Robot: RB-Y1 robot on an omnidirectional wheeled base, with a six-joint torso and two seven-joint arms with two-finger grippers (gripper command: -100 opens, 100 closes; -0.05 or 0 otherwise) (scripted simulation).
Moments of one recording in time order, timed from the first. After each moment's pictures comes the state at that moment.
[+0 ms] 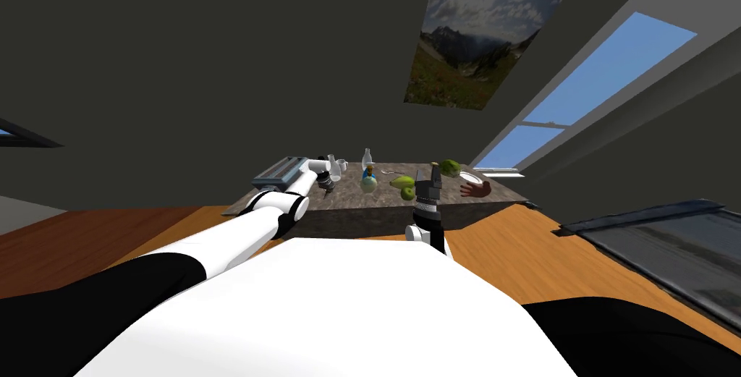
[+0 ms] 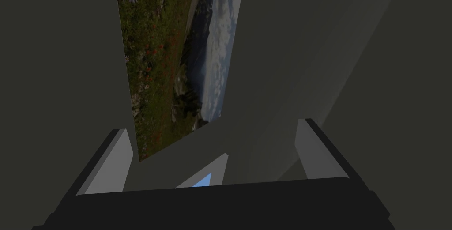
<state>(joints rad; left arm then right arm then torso) -0.82 0.35 0.06 -0.80 0.28 1.55 1.34 0.47 0.02 0.07 -2.21 -0.04 -0.53 0.06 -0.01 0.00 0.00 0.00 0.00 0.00</state>
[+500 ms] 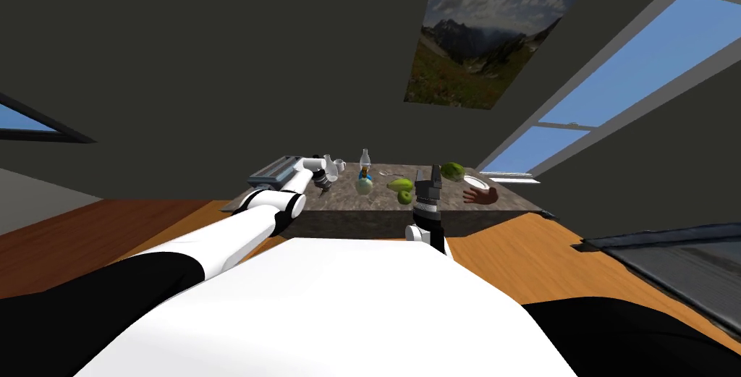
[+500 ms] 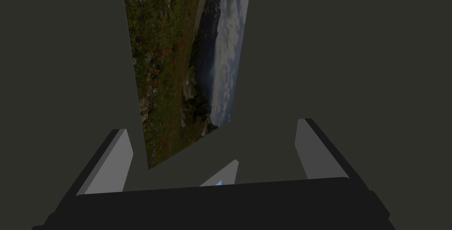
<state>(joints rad) -0.83 0.39 0.10 -0.77 0.28 1.56 1.23 0.47 0.02 0.07 -2.21 -0.04 -0.53 0.06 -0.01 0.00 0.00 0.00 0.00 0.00</state>
